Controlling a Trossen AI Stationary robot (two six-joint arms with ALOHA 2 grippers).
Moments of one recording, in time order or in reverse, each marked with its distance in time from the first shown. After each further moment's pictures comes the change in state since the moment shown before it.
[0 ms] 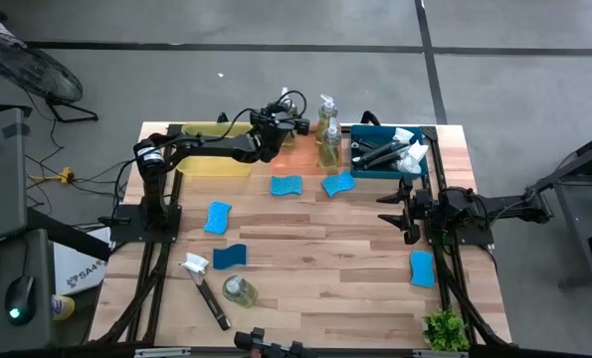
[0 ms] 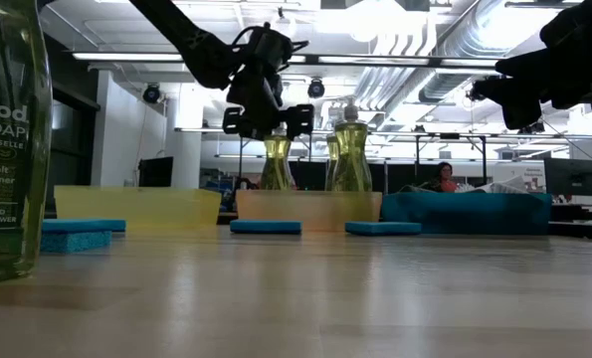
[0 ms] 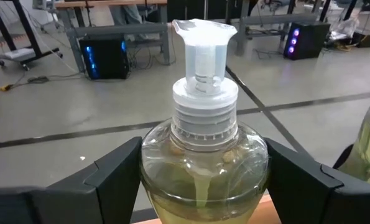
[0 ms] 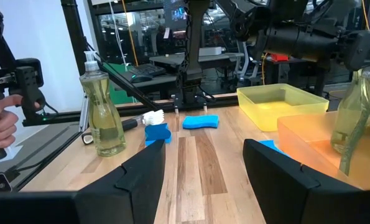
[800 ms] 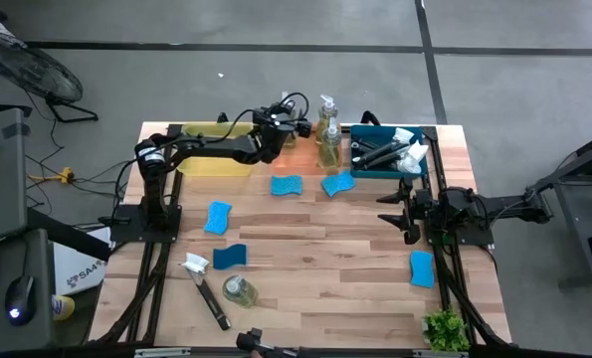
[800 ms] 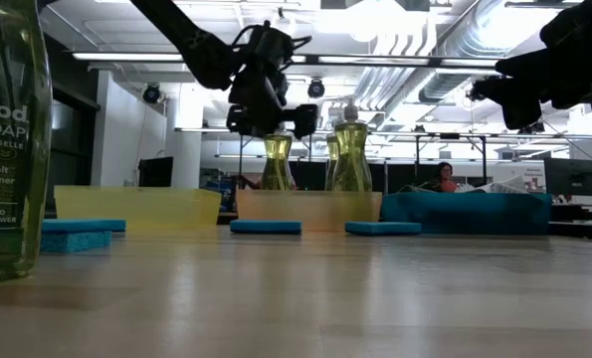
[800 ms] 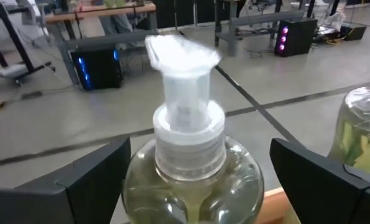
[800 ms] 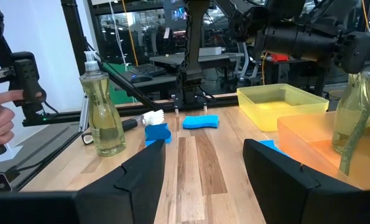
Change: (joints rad) left arm -0.010 0.006 0.000 0.036 0.022 0.091; right arm 0.000 0.000 0.000 0.000 0.000 0.000
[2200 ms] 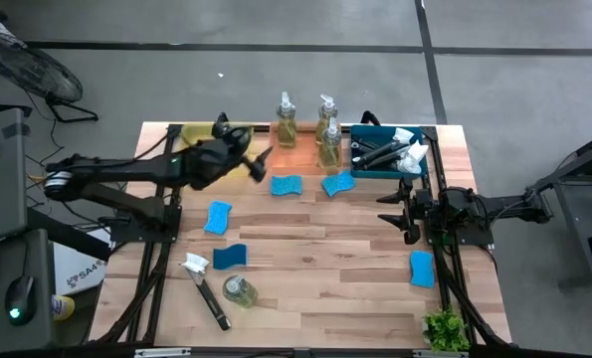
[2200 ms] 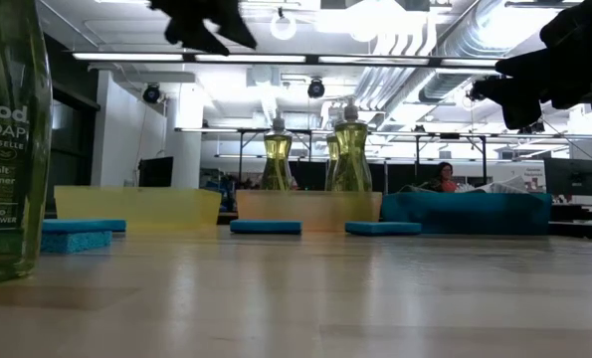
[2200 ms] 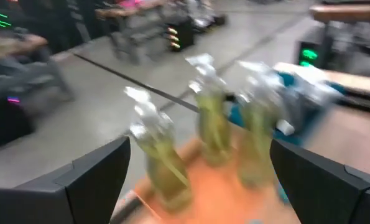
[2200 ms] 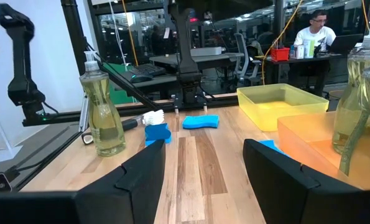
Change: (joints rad) left arm -0.314 -0.782 -0.313 -0.472 0.193 0.157; right arm 0.000 0.000 0.000 0.000 0.000 0.000
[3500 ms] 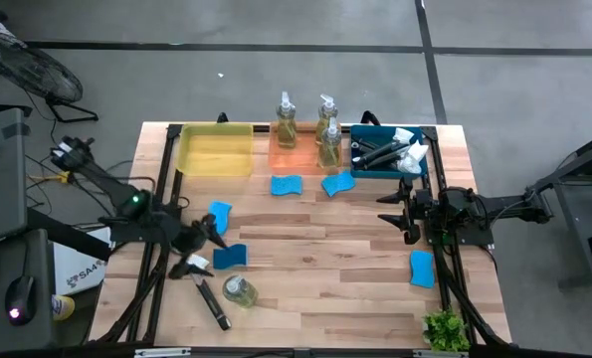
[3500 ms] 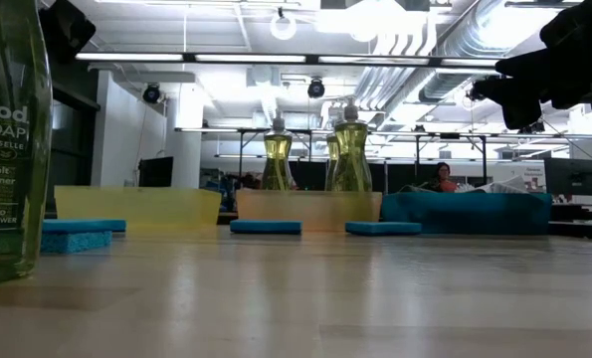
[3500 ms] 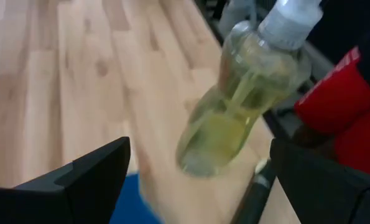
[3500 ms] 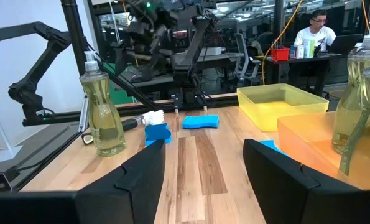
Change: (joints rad) left arm -0.720 -0.382 -0.372 -0.266 0.573 -0.273; right arm 0.000 0.000 0.000 0.000 0.000 0.000
